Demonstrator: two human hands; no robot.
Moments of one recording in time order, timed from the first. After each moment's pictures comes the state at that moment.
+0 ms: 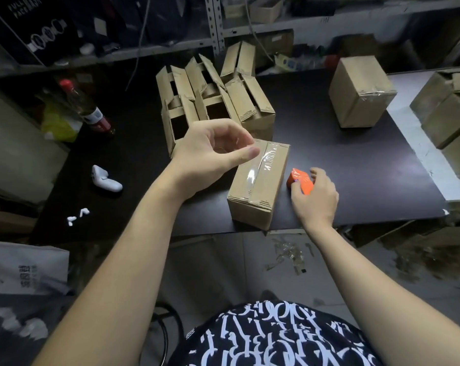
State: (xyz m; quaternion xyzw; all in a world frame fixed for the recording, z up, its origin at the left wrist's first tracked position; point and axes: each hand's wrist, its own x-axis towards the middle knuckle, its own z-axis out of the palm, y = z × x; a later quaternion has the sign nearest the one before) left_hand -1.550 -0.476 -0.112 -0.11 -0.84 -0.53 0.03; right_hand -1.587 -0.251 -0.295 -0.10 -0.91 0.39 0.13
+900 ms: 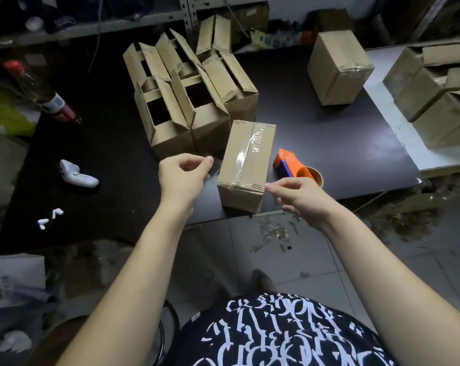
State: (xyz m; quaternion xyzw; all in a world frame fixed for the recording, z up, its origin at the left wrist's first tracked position) left_hand -1.535 -0.489 -0.207 0.22 -0.79 -0.57 0.08; right_hand -1.547 -0.245 -0.246 -0.09 -0.71 0.64 -0.28
